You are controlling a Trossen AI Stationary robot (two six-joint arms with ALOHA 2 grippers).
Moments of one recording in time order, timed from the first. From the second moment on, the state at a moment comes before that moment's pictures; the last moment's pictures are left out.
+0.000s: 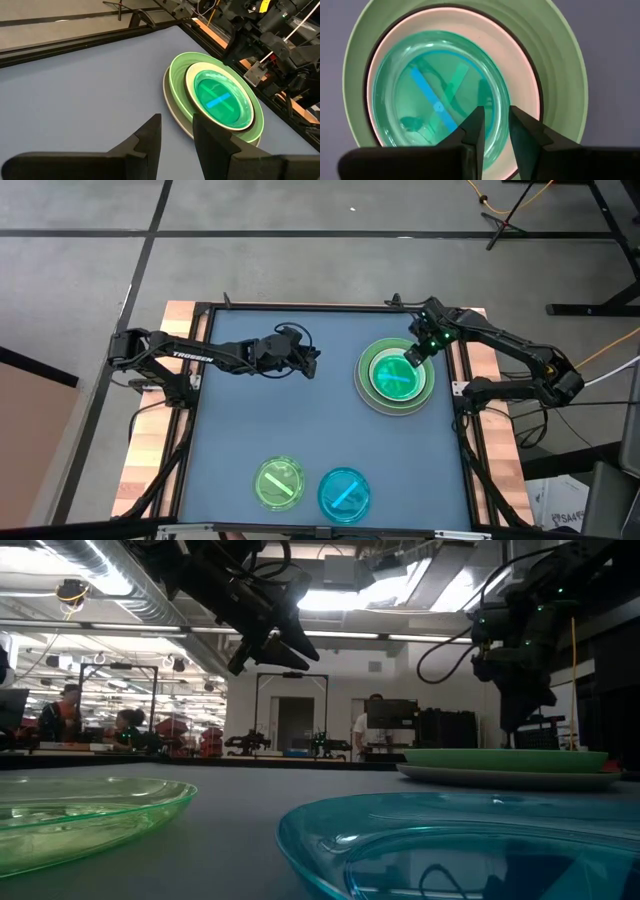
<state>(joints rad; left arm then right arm) 0.16 1.48 0.85 0.17 -0.35 -0.64 -0.84 1.18 0.76 -0.85 -0.27 0.03</state>
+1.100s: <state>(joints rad) -0.18 1.48 0.85 0.02 -0.09 -0.59 -0.84 1.18 0.76 -0.81 -0.25 0.02</state>
